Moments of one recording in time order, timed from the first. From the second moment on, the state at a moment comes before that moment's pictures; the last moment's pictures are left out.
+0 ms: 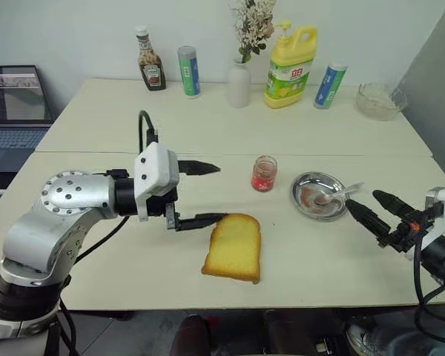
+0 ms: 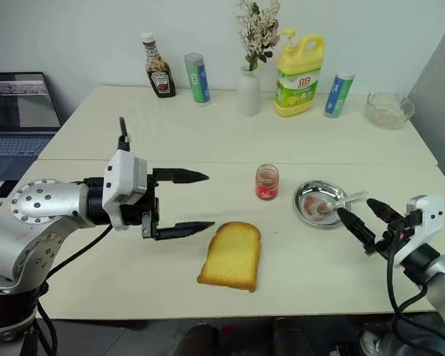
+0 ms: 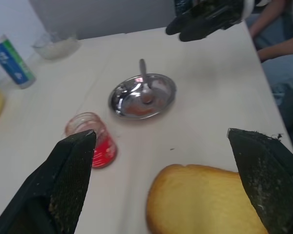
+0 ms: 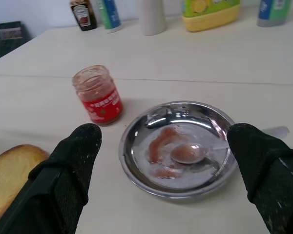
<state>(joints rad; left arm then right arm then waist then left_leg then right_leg) -0.42 0.86 0.03 -0.53 -0.62 0.60 -1.08 0.12 -0.53 -0.53 -0.47 0.86 0.69 0.40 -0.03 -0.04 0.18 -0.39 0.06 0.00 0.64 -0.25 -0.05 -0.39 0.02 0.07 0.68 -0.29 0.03</state>
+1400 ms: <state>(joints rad) -0.44 0.77 -0.14 -0.47 -0.52 0.53 -1.11 -0.42 -0.46 -0.54 0.42 0.80 0.67 0.49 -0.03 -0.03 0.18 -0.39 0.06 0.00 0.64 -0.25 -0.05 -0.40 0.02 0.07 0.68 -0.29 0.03</state>
